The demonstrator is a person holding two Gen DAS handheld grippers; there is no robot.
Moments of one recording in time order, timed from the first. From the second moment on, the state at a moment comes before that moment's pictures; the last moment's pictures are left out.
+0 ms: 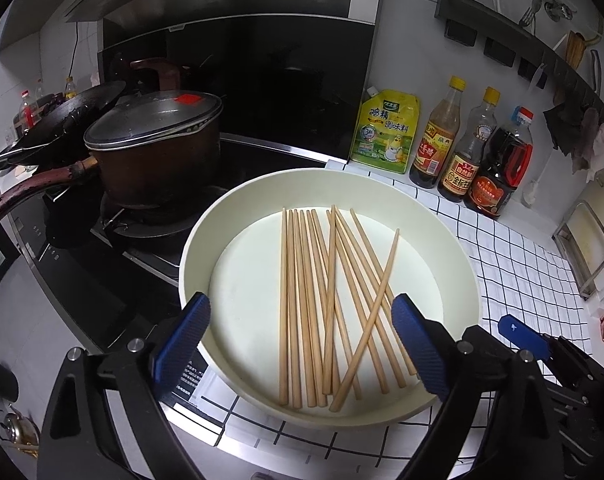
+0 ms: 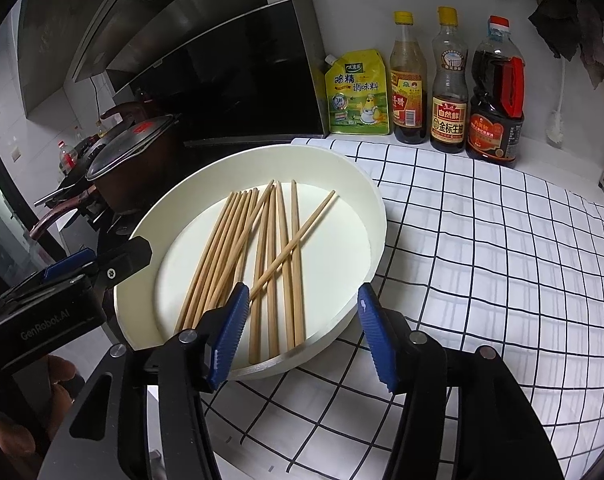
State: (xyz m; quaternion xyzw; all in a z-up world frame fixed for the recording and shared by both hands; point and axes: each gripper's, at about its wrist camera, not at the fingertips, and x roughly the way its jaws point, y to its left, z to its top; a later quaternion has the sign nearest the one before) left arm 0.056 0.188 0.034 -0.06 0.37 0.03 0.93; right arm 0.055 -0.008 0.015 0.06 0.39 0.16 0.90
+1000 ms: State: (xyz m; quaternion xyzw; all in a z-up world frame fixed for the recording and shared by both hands) left arm 0.059 0.184 0.029 -0.05 0.38 0.05 0.92; right arm 0.054 -0.004 0.011 0.06 0.40 0.16 0.90
